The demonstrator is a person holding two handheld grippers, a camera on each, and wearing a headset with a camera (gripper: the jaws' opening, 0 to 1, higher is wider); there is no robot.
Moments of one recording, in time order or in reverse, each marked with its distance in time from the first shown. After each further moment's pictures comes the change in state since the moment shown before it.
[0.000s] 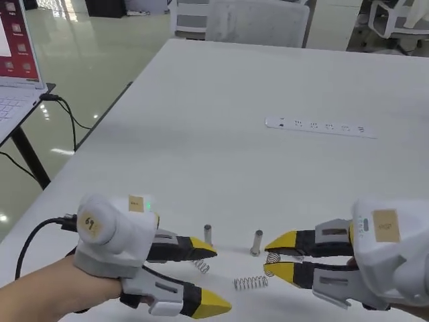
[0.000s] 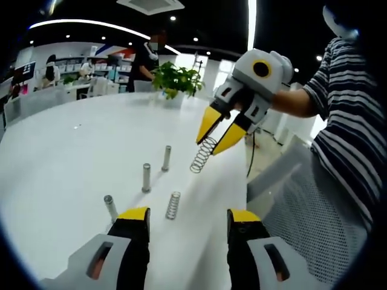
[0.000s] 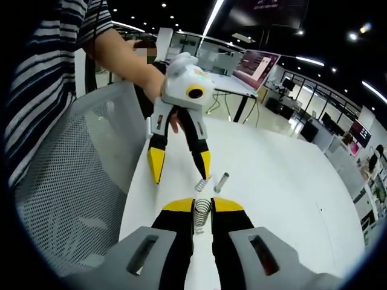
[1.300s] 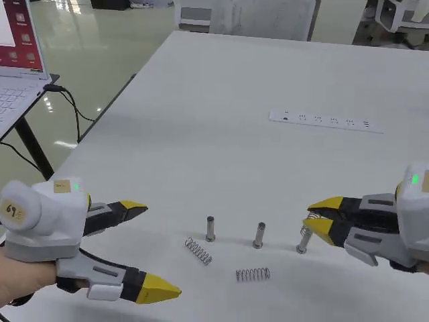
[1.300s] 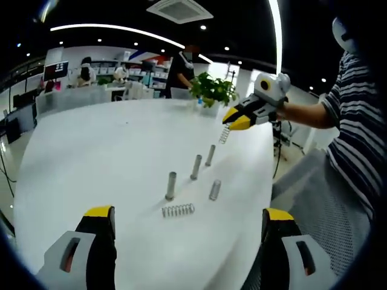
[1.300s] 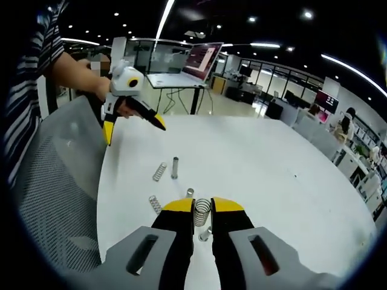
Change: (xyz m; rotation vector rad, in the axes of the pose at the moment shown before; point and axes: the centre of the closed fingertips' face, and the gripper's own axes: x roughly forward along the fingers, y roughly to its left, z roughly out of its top) left arm -0.065 0.045 -0.015 -0.073 -0.068 0.234; right arm -0.033 -0.070 -0.040 0.244 0.006 -0.256
